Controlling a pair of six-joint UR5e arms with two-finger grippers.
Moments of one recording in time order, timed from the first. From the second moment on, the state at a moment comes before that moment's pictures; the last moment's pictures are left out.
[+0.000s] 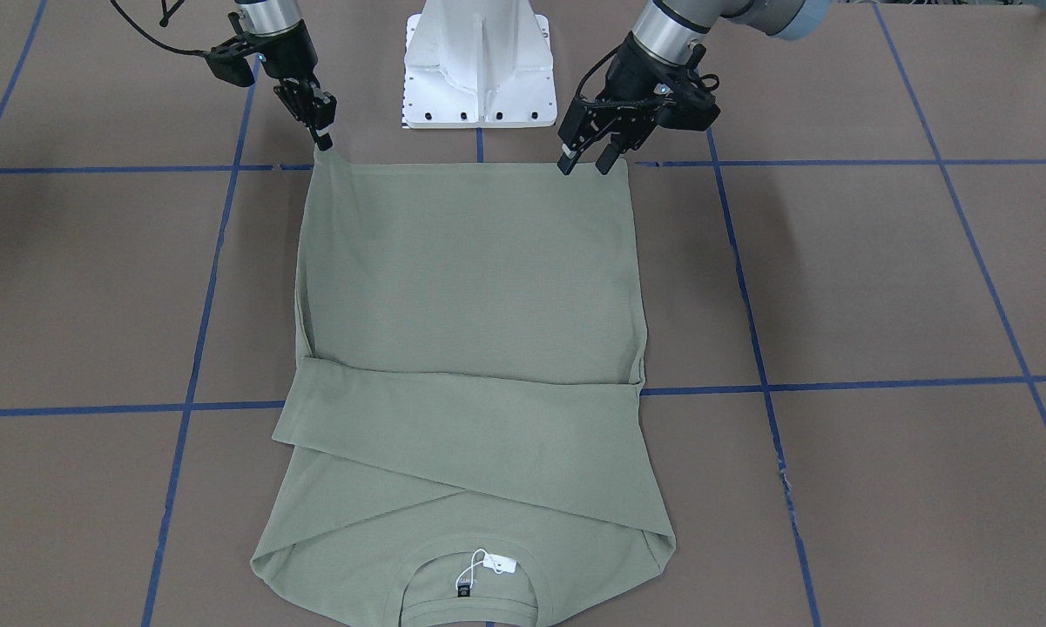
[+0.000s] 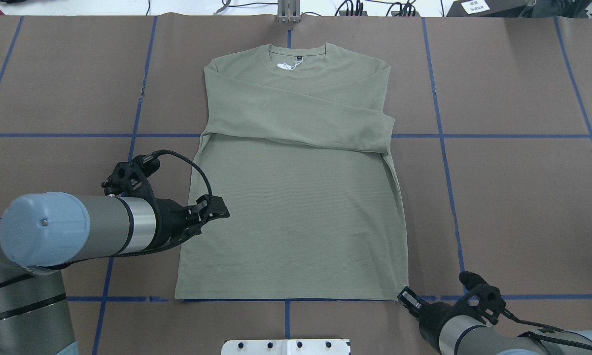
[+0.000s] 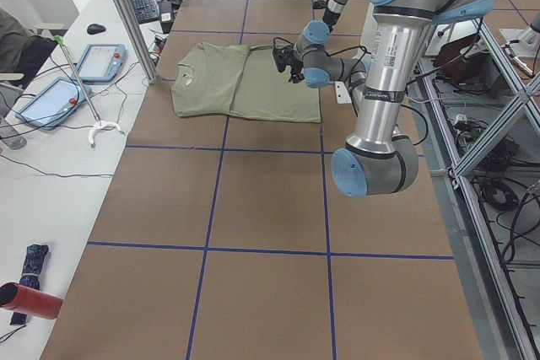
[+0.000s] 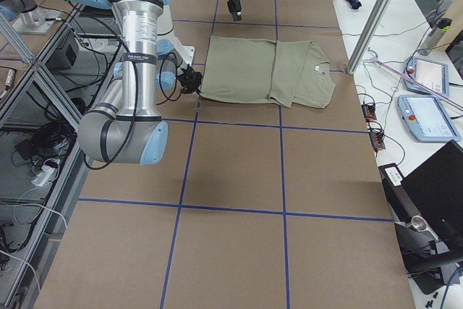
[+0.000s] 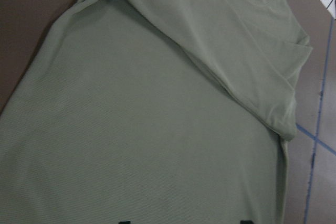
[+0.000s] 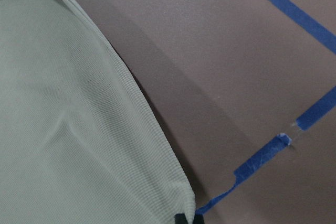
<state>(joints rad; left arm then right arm) -0.38 -1.82 -2.10 -1.97 -1.67 -1.80 -0.06 -1.67 2.19 -1.17 1.17 2.34</state>
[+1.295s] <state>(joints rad) -0.28 -1.77 -2.00 -1.81 -1.67 -1.95 -0.04 -1.66 2.19 -1.17 1.17 2.33</state>
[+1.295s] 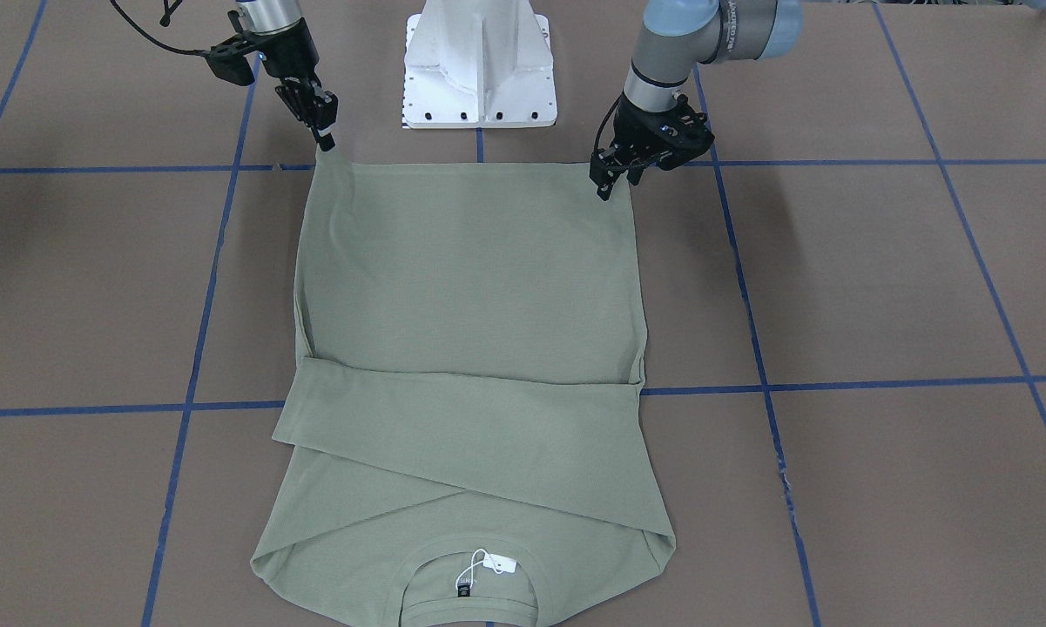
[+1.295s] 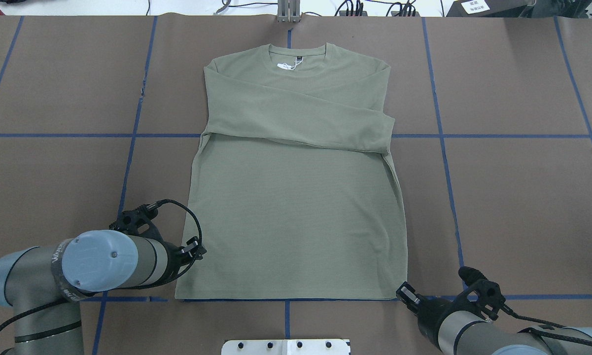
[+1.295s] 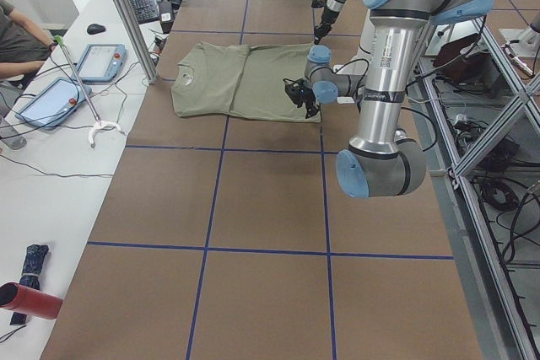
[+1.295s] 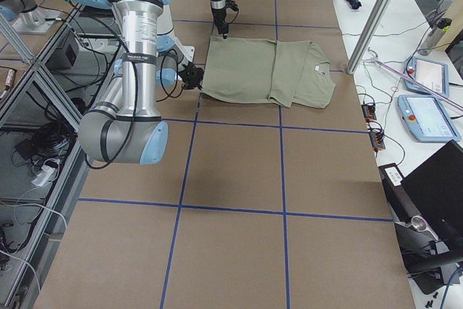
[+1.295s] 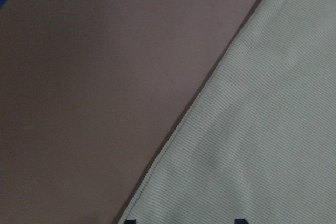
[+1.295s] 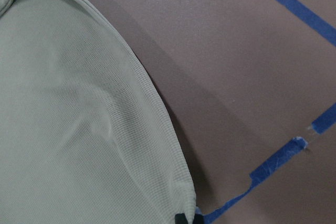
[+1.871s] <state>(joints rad) -0.22 -1.74 -2.01 -1.81 -1.68 -1.97 -0.04 -1.66 2.19 -1.17 1.17 2.33</state>
